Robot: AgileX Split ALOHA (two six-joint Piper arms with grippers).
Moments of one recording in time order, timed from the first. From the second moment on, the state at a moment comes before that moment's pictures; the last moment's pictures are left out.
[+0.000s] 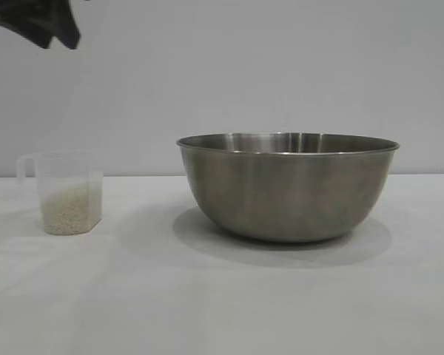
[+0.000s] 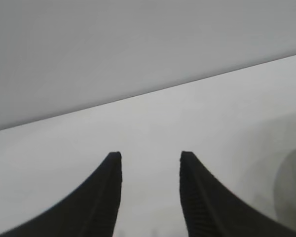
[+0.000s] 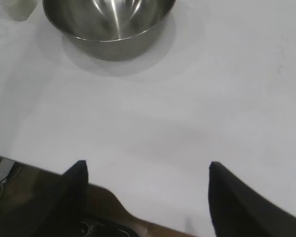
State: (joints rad) left arm -0.30 1.40 -0.56 -0.19 -0.35 0.18; right arm 0.15 -0.02 -0.53 0.21 1.28 -0.18
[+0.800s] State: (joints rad) left arm -0.30 1.73 -0.32 -0.06 -0.88 0.00; right arm 0.15 -0.02 -0.49 0.16 1.15 -0.17
